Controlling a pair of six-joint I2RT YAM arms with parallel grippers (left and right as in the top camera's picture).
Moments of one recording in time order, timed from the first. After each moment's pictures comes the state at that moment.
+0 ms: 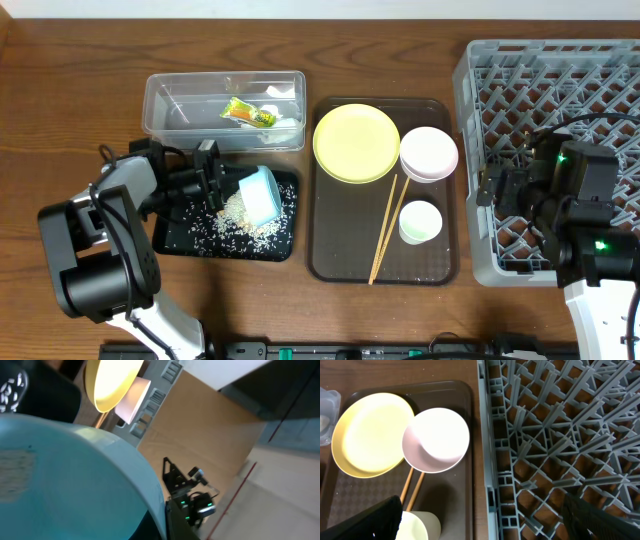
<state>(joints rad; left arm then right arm) 0.29 1.88 0.99 -0.86 1.49 -0.37 -0.05 1.00 0.94 -0.76 -0.09 0.10</state>
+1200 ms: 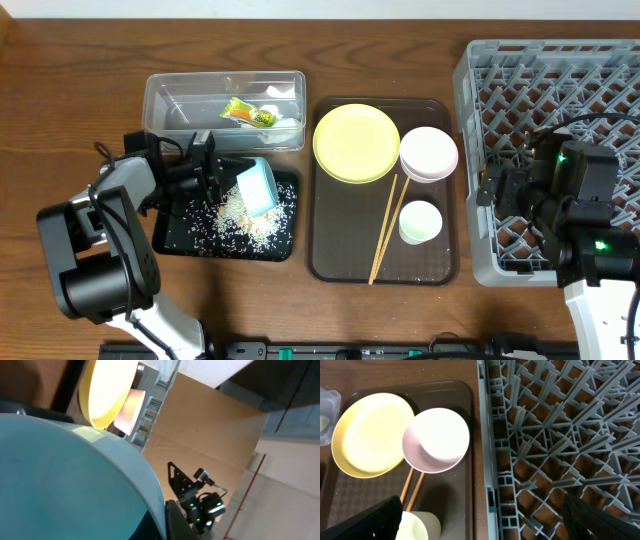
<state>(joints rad) 0.30 1.87 0.99 -0.71 1.49 -0.35 -0.05 1.00 0.94 -0.76 -0.09 0.10</state>
